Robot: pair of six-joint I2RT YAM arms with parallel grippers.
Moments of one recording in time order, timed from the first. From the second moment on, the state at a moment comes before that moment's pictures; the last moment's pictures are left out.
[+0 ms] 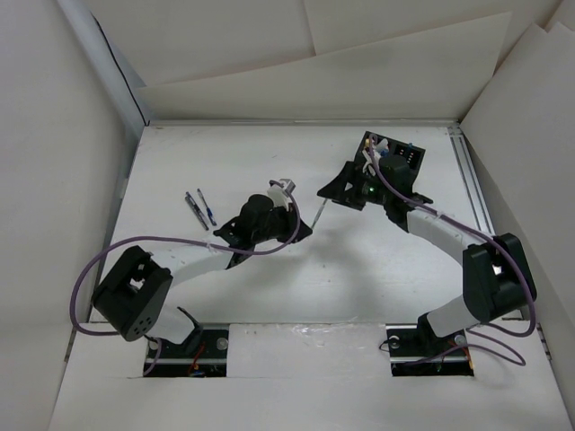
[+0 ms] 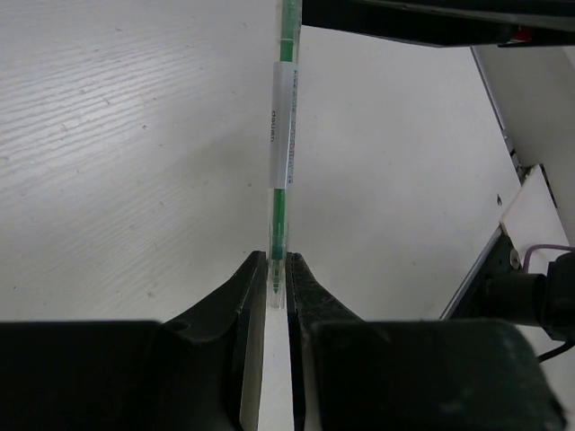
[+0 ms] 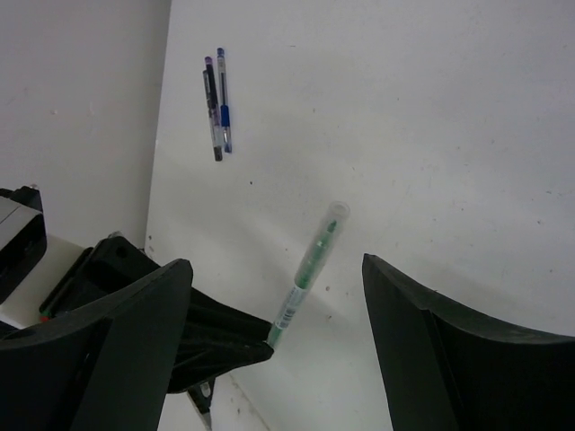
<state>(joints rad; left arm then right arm) -0.71 1.40 0.68 0.29 0.23 -0.59 0.35 1.49 0.91 0.14 -0.52 0.76</state>
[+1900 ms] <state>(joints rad) -0.64 1.34 0.66 0.38 0.12 -0.59 0.02 1.48 1.37 -0.06 0.49 0.77</state>
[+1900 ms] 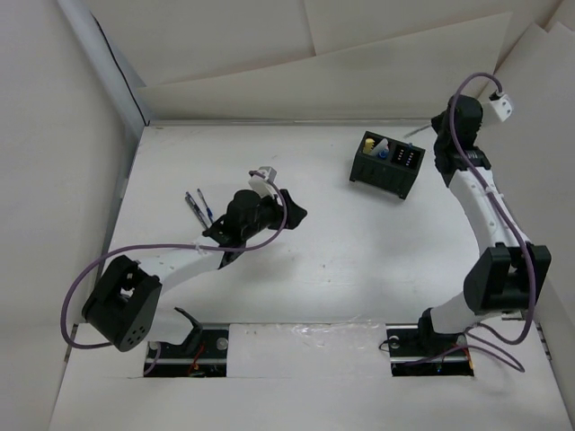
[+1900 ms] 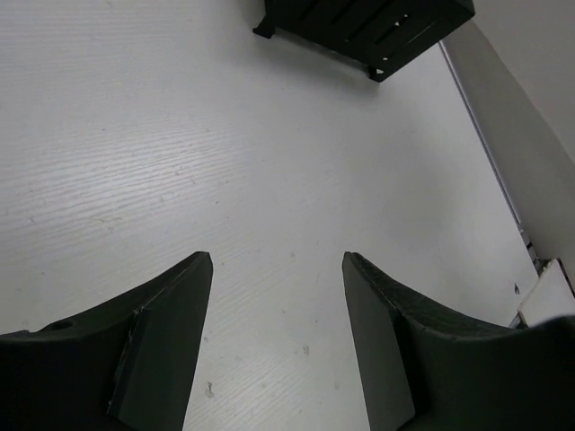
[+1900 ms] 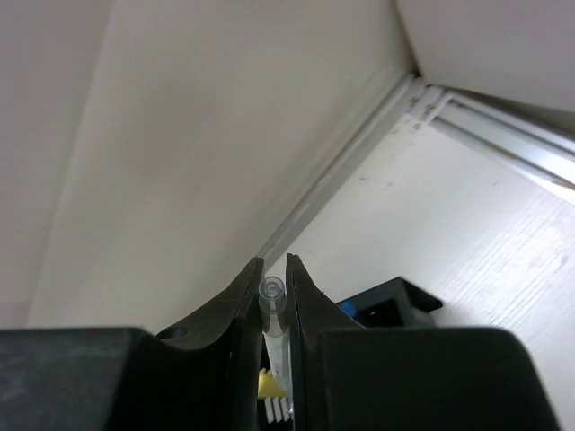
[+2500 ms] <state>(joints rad) -0.64 1.31 0.69 0.15 -0.23 -0.66 0.09 1.82 1.51 -0.20 0.73 0.70</state>
